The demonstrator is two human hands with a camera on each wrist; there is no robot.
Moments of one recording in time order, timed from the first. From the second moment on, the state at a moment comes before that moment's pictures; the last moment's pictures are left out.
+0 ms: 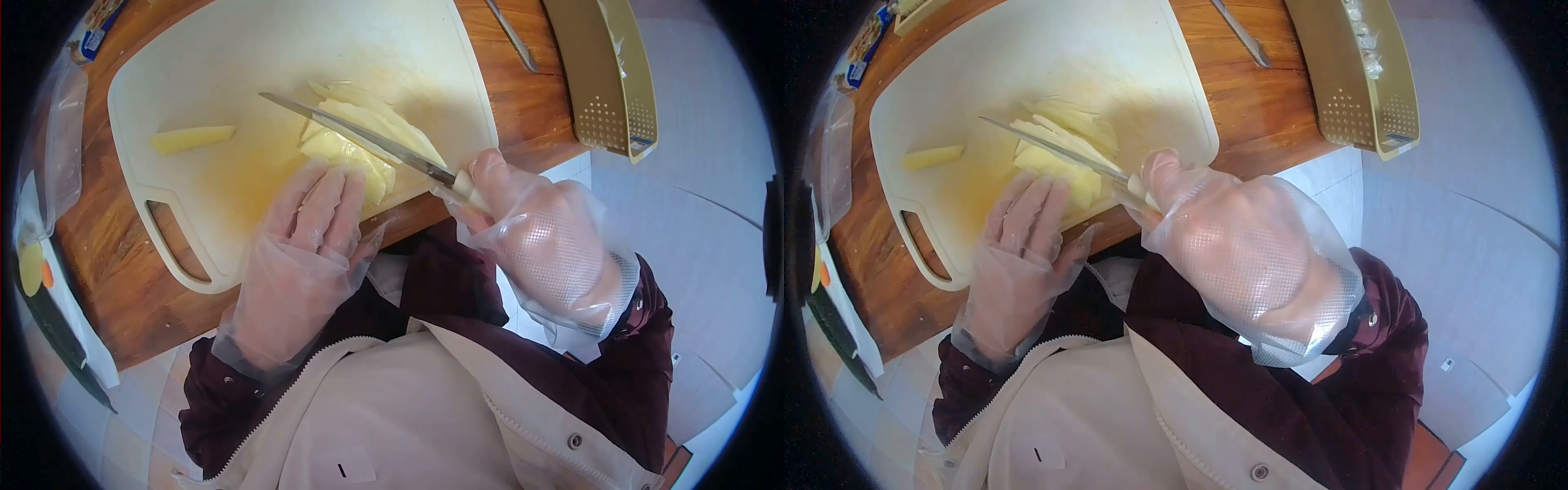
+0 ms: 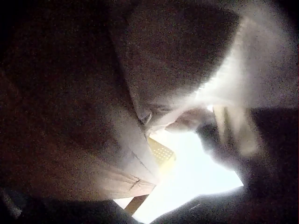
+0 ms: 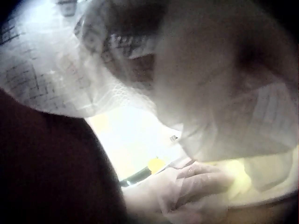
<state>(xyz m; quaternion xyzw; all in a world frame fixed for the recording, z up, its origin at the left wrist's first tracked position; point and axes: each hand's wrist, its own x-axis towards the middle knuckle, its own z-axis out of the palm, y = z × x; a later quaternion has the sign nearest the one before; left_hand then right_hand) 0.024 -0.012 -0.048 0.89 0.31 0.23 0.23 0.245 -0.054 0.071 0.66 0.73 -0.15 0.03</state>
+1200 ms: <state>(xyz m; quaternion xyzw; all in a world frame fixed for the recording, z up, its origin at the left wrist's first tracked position) 0.024 -0.008 -0.043 0.90 0.29 0.24 0.22 0.253 -0.062 0.048 0.65 0.73 -0.19 -0.01</state>
